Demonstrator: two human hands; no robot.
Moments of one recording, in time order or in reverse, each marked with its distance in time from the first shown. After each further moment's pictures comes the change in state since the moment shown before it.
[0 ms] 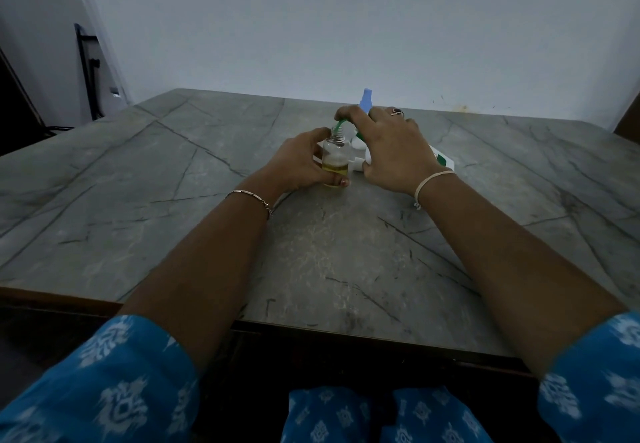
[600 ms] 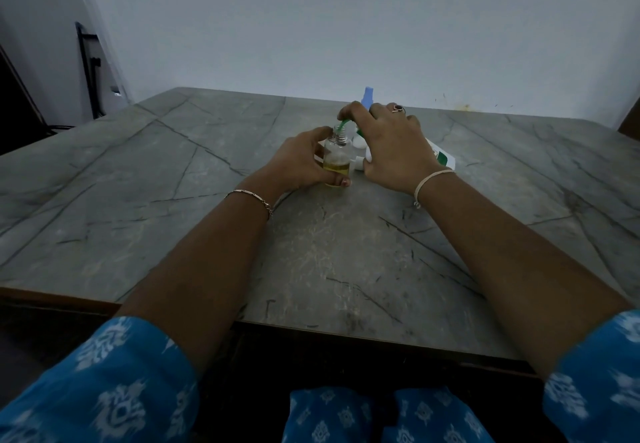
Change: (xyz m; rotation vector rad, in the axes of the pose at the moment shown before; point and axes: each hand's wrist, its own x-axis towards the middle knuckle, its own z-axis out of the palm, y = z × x) left_hand -0.004 0.004 -0.002 0.003 -0.015 -0.007; right_hand 0.001 -0.002 0.001 -0.002 0.038 0.015
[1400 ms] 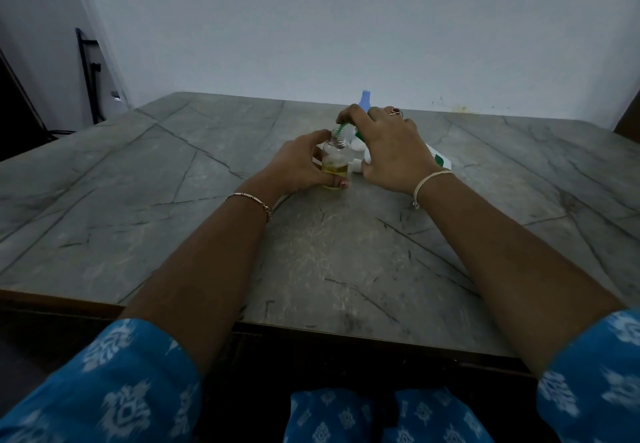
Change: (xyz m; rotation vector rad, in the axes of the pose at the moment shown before) left_hand -0.002 0.003 0.000 -0.002 -0.007 0.010; right_hand -0.001 0.004 -0.001 0.054 -0.016 -0.005
